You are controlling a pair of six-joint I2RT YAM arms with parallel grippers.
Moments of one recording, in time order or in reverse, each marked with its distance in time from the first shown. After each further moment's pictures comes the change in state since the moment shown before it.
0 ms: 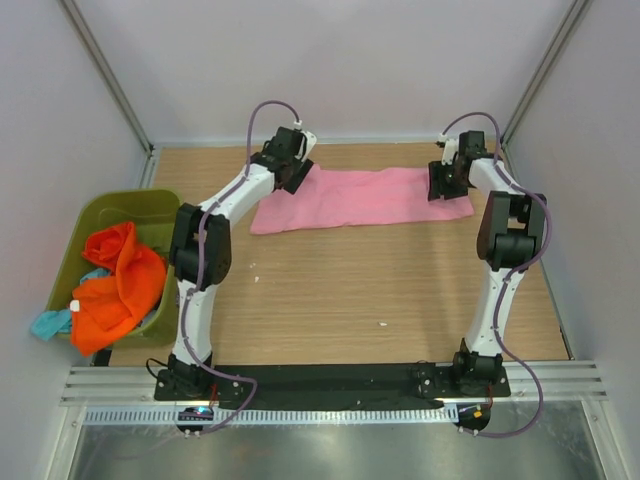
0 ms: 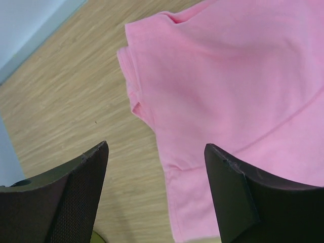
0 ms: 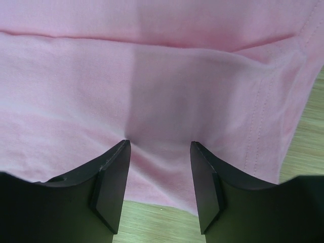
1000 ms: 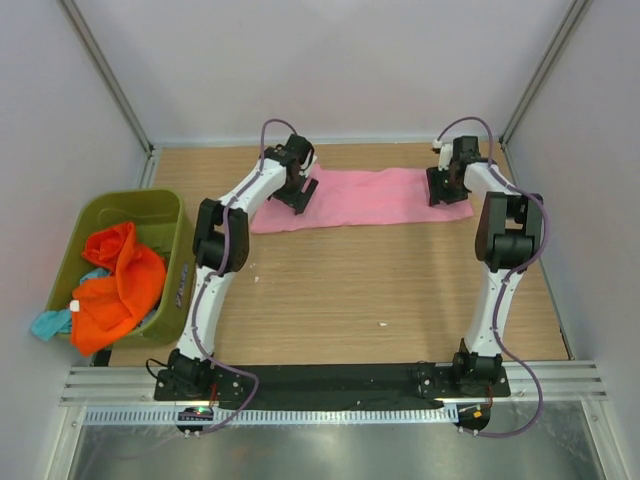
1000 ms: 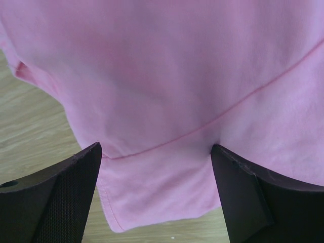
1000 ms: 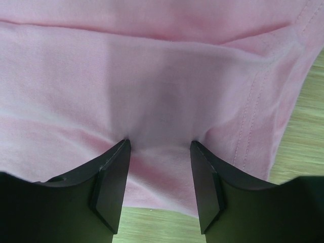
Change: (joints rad) left arm 0.008 0.243 0.306 -0.457 0.175 -0.240; right arm 0.023 -0.008 -0.056 0.037 0.118 -0.026
